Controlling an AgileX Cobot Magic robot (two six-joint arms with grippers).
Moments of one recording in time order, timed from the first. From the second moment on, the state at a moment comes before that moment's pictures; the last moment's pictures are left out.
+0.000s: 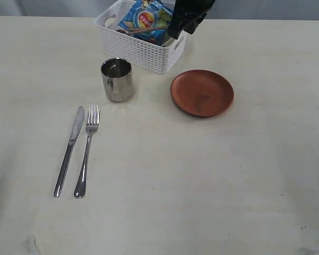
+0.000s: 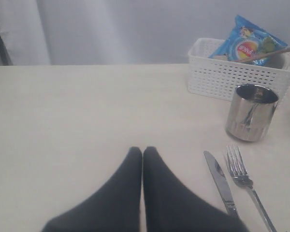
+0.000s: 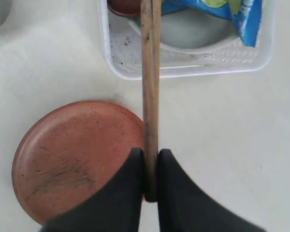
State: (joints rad) left arm -0.11 0.00 0.00 0.00 0.32 -0.03; right arm 0.53 2.16 -2.04 -0.18 1.21 -0.51
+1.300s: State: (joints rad) left arm -0.11 0.00 0.00 0.00 0.32 -0.03; right arm 0.05 1.68 -0.95 -0.17 0.70 -0.04
